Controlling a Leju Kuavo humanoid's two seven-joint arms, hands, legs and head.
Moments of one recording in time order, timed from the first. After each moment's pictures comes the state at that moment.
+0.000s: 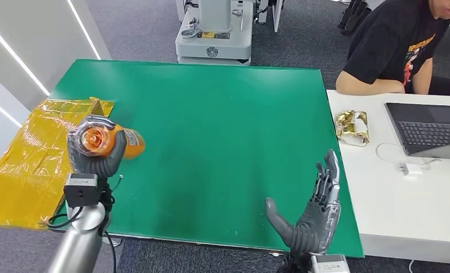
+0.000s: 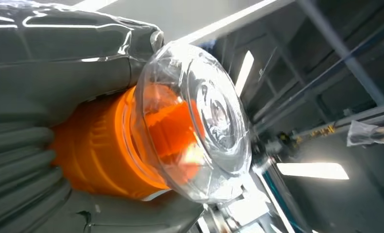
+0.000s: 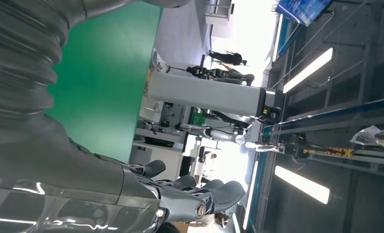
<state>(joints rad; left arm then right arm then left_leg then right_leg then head) -0.19 0.10 -0.18 -1.56 -0.24 0.40 -0.63 0.01 -0.04 0.52 -1.61 0.04 -0.68 -0.67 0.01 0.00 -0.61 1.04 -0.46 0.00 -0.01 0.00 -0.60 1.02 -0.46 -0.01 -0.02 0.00</state>
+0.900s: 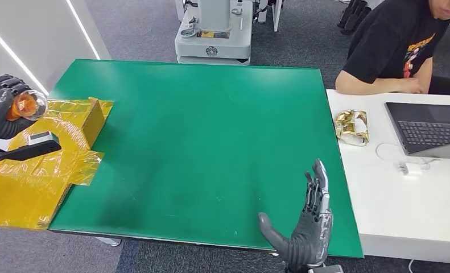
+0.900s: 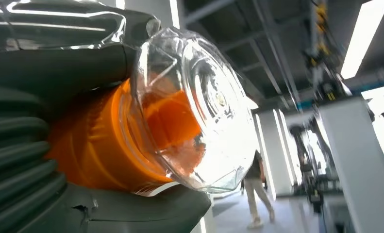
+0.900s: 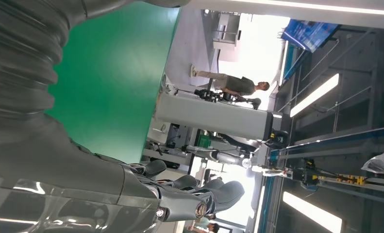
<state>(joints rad) -0.39 0.80 -0.14 -1.41 -0.82 0.15 -0.40 0.05 -0.07 0.56 -1.64 0.05 -0.60 -0.64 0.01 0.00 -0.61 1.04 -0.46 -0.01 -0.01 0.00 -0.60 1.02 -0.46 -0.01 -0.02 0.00</state>
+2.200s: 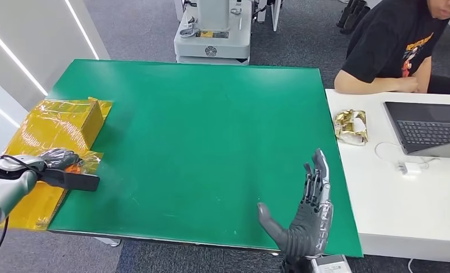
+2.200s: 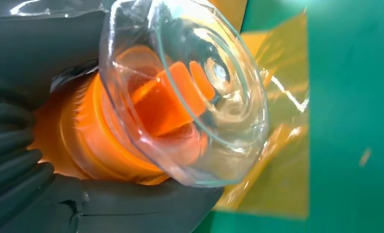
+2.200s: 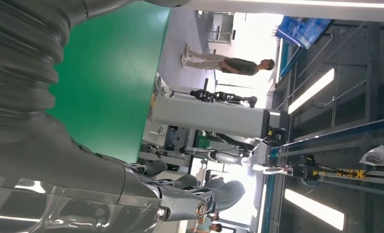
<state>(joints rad) -0.78 0.66 -0.81 -0.49 -0.89 -0.20 -0.47 0.03 0.00 0.52 -1.67 0.09 -0.55 -0.59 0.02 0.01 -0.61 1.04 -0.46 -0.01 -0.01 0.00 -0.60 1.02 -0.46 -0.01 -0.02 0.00</state>
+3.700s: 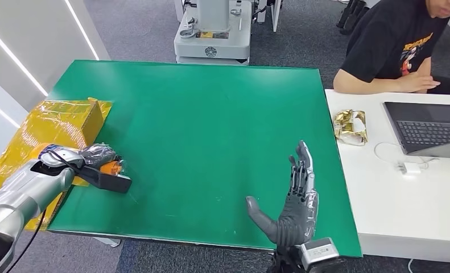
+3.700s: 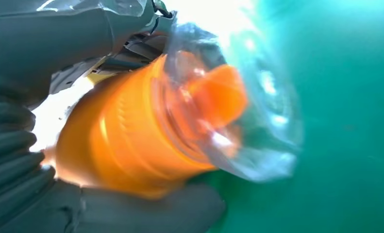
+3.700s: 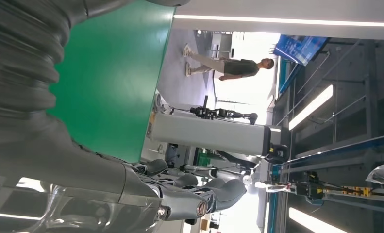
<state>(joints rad) -0.81 0.52 -0.92 -0.52 -0.90 -0.16 -0.46 -0.02 0.03 0.53 -1.60 0.05 -0.49 -0.58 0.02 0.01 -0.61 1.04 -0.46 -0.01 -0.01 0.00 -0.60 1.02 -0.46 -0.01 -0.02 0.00</state>
